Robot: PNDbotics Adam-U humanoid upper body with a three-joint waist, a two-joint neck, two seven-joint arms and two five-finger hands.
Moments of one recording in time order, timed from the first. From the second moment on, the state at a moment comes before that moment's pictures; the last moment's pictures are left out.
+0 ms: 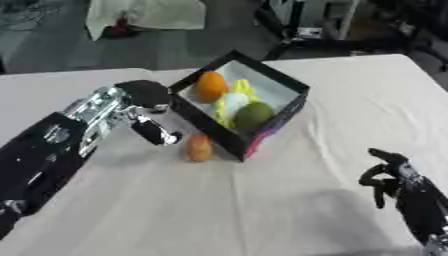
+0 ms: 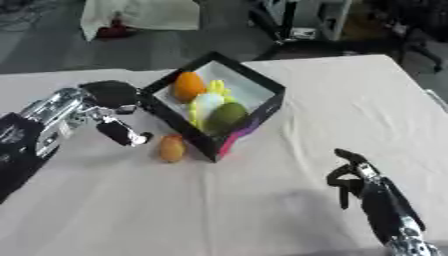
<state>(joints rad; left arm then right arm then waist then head) -0.84 0.44 -0.58 -1.11 -0.94 -0.27 -0.54 0.12 -0.15 -0.05 -1.77 0.00 -0.05 0.27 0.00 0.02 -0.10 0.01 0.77</state>
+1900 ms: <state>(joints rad) -0.84 0.33 -0.58 -1.13 -0.97 -0.32 -0.63 0.12 -0.15 -0.05 -1.77 0.00 -0.05 0.27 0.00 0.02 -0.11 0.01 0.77</state>
